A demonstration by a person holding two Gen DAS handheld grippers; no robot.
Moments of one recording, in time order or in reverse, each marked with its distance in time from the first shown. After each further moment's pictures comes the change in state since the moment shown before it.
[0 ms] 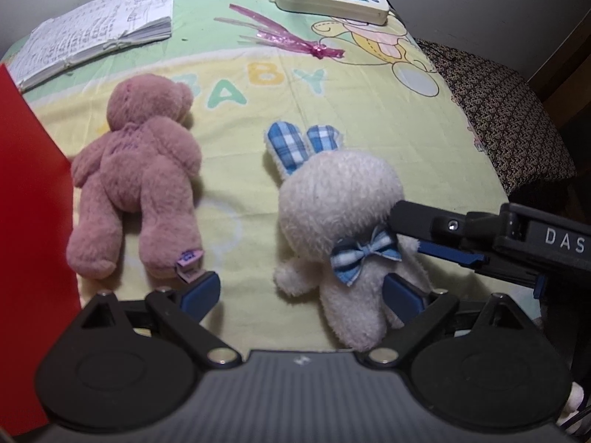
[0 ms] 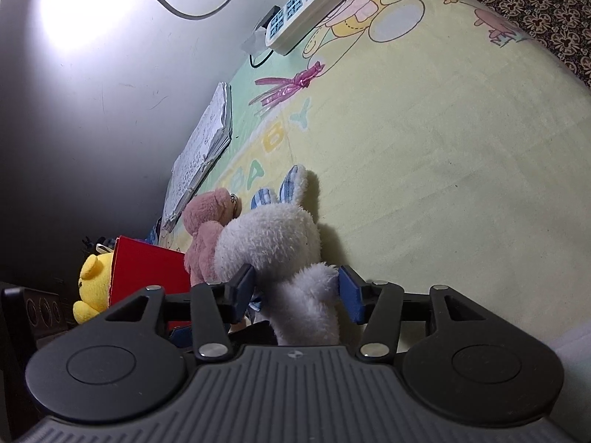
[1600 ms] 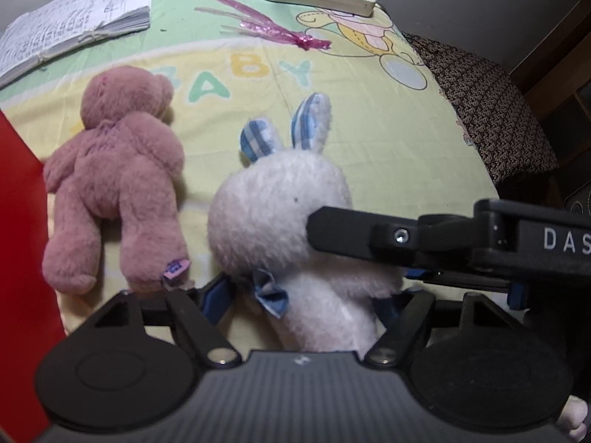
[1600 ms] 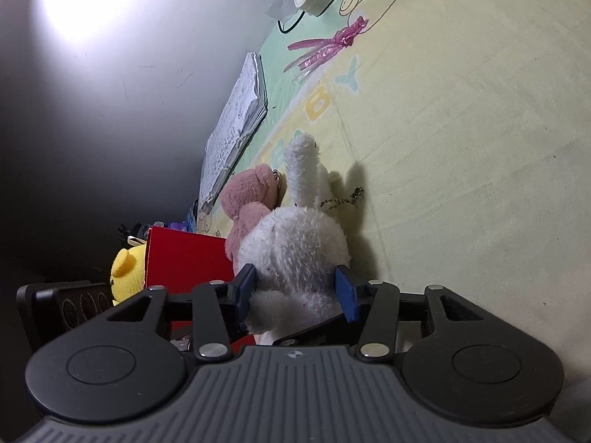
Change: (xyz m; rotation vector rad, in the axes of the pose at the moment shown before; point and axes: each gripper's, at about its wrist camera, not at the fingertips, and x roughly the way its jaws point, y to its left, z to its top) left arm 0.007 0.009 0.003 0.026 0.018 -0.074; right arm 0.038 0.020 0.000 0.066 0.119 0.143
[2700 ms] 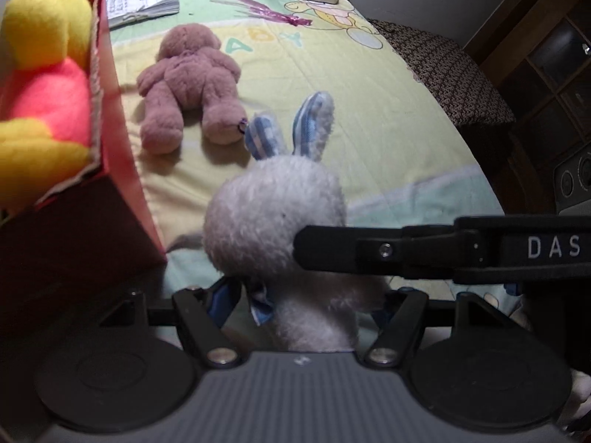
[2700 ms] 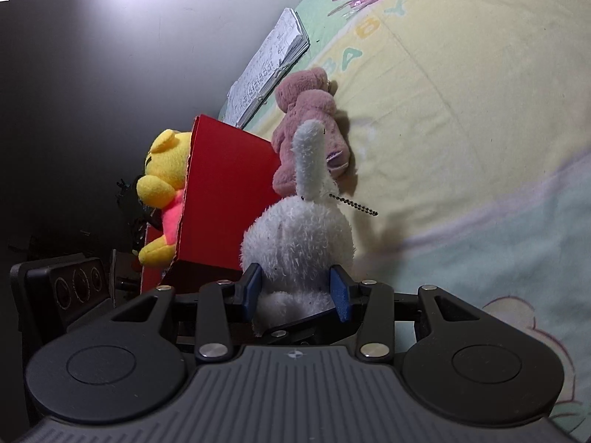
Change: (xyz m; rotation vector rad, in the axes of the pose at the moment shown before) left arm -0.101 0.050 -0.119 0.131 0.002 -0.084; right arm -0.007 0.073 -0.135 -0.080 0.012 -0.059
